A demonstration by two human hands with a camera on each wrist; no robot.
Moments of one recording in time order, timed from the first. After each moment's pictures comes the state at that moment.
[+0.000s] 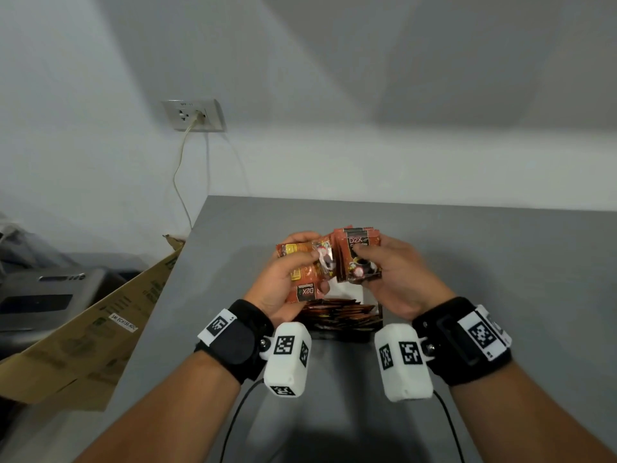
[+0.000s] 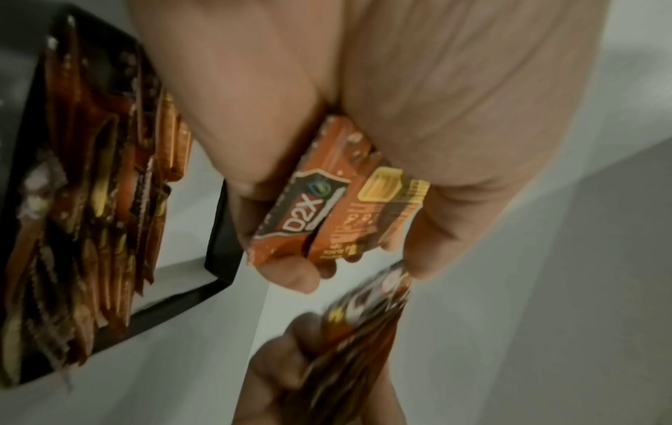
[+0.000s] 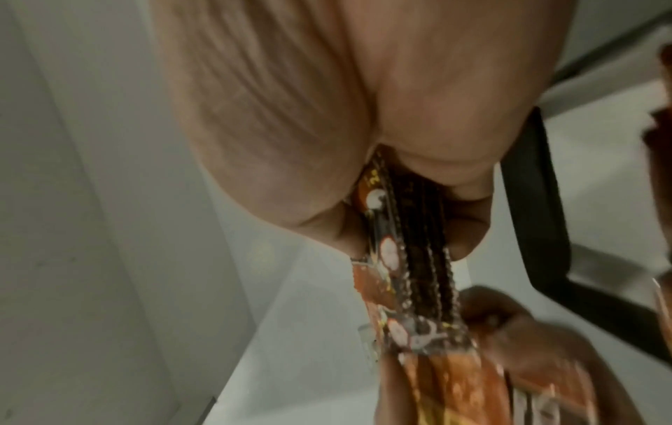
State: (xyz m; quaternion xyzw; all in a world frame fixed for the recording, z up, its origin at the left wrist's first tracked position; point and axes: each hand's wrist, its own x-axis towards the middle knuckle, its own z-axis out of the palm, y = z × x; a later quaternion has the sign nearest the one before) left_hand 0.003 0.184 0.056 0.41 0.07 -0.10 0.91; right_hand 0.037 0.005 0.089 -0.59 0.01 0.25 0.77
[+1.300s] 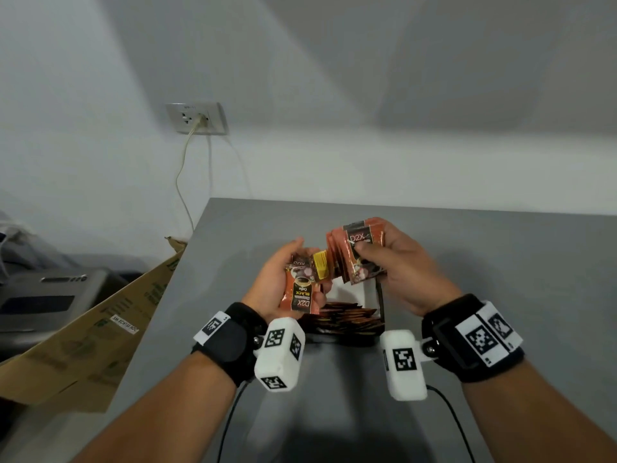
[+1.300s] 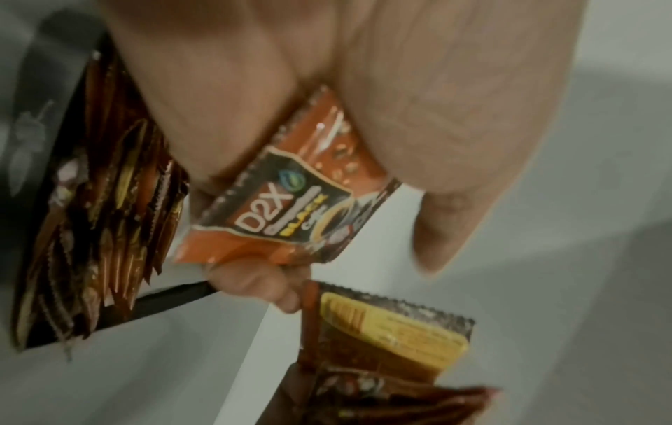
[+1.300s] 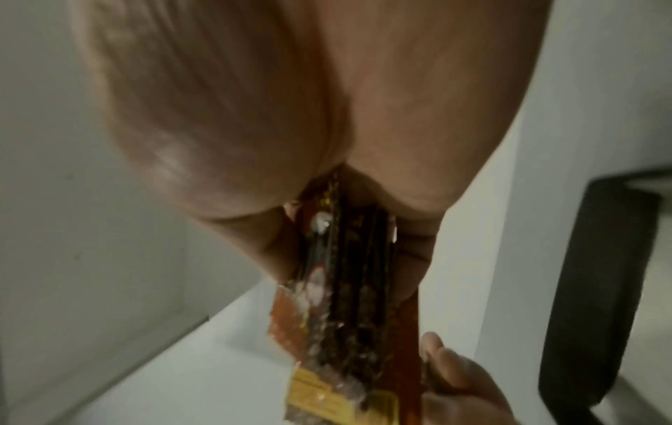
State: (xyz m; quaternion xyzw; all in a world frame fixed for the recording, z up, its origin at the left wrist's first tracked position) left_hand 0.005 0.194 0.053 0.36 0.13 -0.20 0.90; right_hand 0.044 0.000 0.093 -0.66 -0.13 0.18 0.72
